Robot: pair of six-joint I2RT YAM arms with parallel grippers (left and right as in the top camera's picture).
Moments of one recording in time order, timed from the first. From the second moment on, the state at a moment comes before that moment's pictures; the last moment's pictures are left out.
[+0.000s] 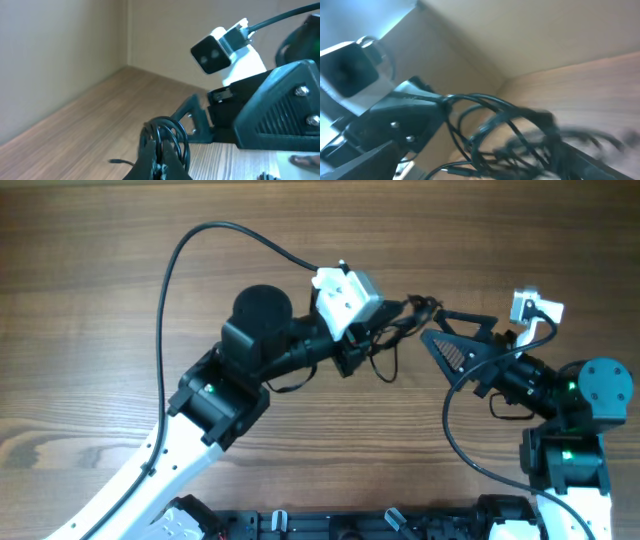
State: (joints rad) left arm -0.68 1.21 1.12 -0.04 0.48 -0.02; right arm -0.05 0.78 0.63 0.25 -1.05 0.85
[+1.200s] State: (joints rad) left arm -0.68 1.22 1.12 -0.13 0.36 -0.26; right arm -0.05 0.92 0.63 0.52 -1.15 0.88
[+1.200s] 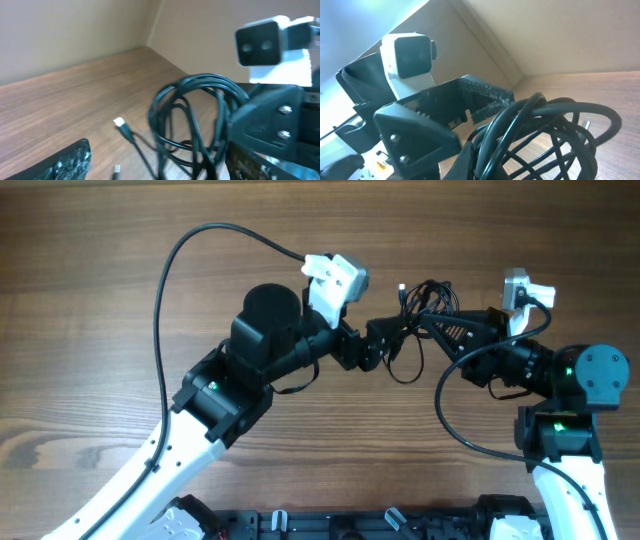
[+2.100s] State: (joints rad) left arm -0.68 1.22 1.12 -0.16 0.15 -0.29; right arm -0.05 0.92 0.62 0.68 -1.27 0.88
